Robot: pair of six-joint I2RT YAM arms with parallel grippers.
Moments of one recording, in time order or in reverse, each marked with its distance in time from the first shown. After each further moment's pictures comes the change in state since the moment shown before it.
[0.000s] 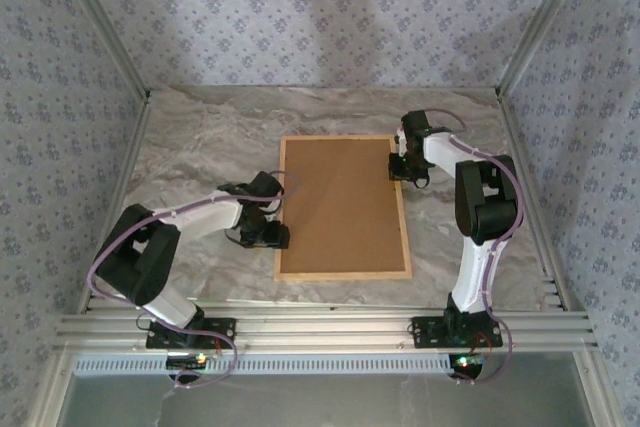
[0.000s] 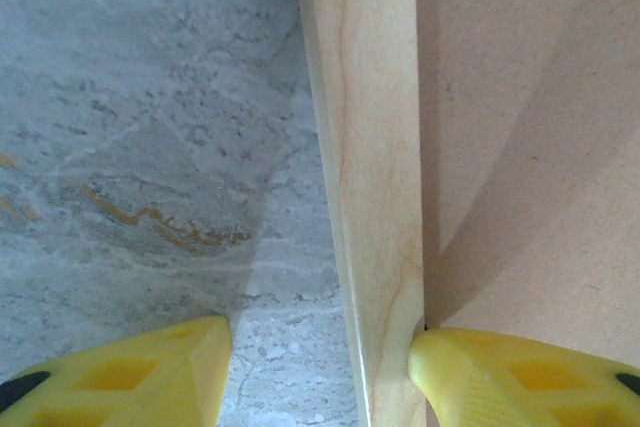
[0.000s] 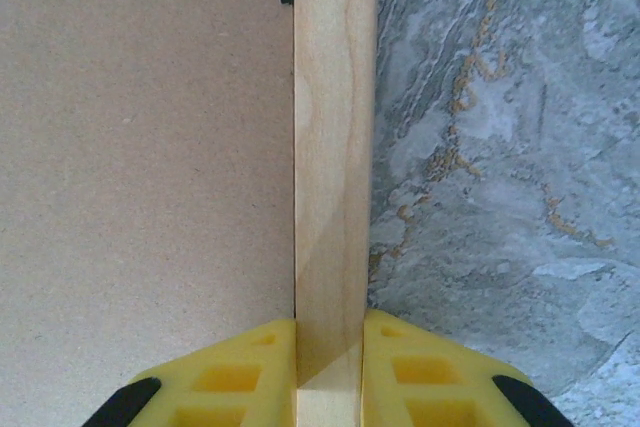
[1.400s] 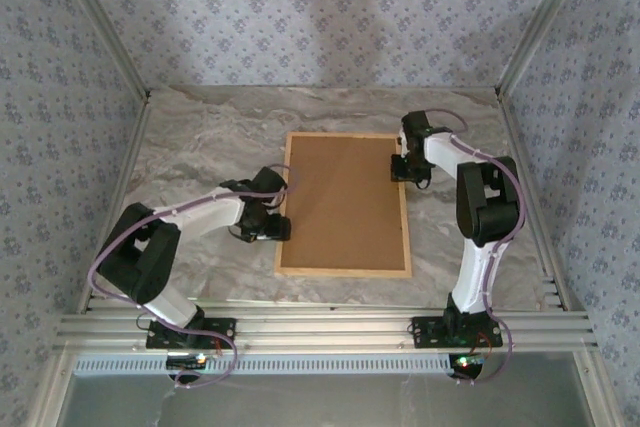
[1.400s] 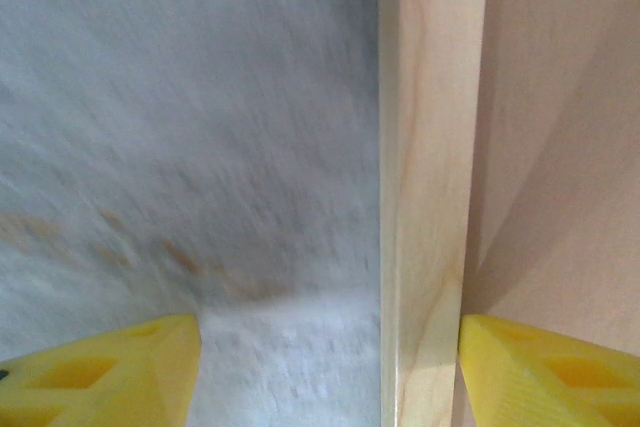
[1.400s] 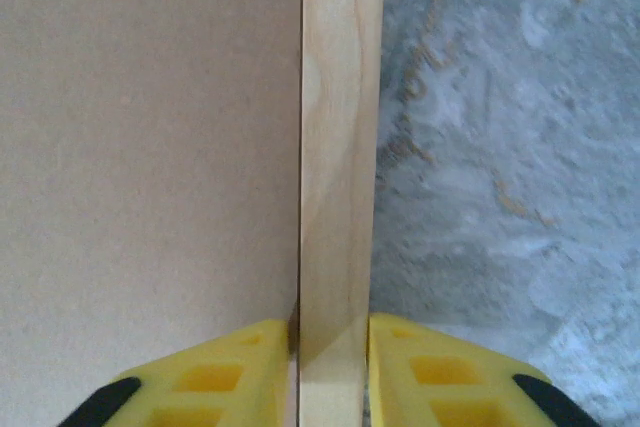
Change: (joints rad) left arm 0.011 -0.024 0.042 0.026 -0.134 -0.049; right arm -0.003 -0.031 -0.005 -0.046 0.060 0.010
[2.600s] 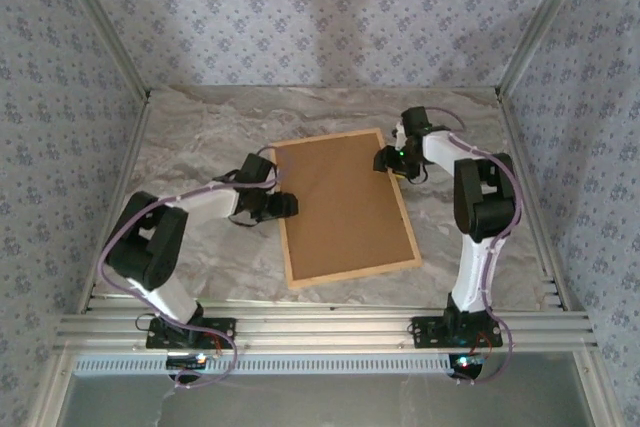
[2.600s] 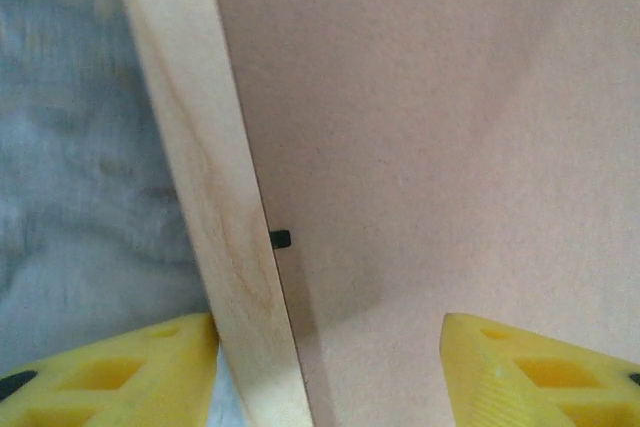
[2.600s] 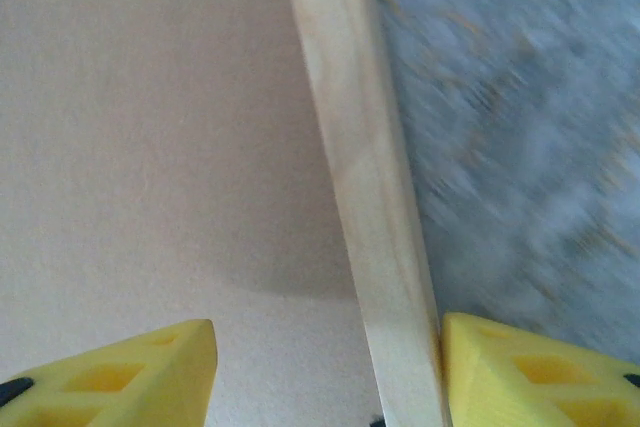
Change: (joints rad) left arm 0.102 0.055 -0.045 0.338 0.253 -0.019; right arm 0.014 0.080 0.070 0.124 -0.232 0.118
